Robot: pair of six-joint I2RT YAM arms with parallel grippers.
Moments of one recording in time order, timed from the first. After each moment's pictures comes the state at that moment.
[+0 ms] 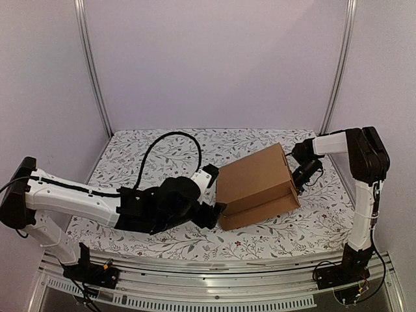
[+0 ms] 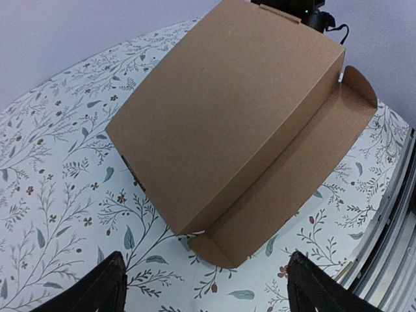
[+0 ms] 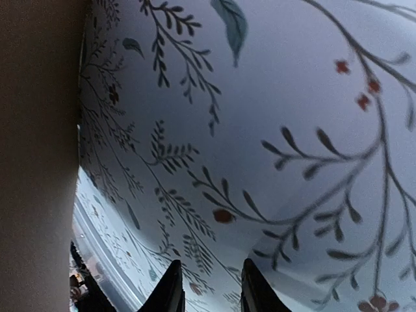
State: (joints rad) left arm -1.29 1.47 0.88 0.00 -0.52 -0.35; right arm 0.21 2.12 1.38 -0.98 -0.73 -0.27
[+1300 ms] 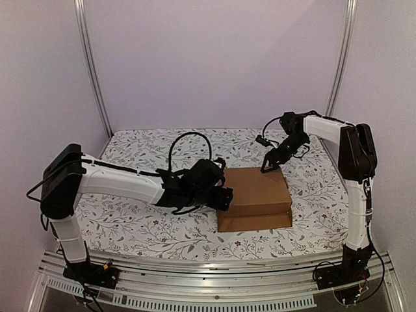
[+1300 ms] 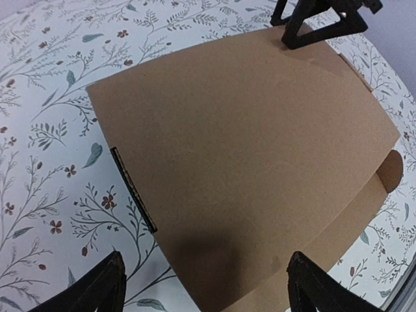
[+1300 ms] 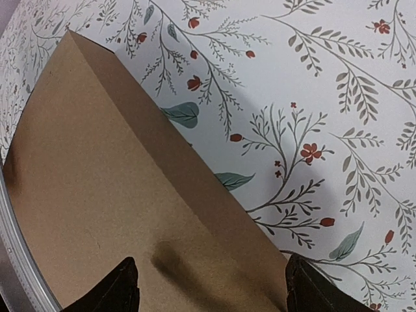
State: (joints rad) left arm -1.09 1.85 1.19 -0.10 -0.34 -0.50; right arm 0.27 2.23 1.86 -1.00 -0.52 -0.47
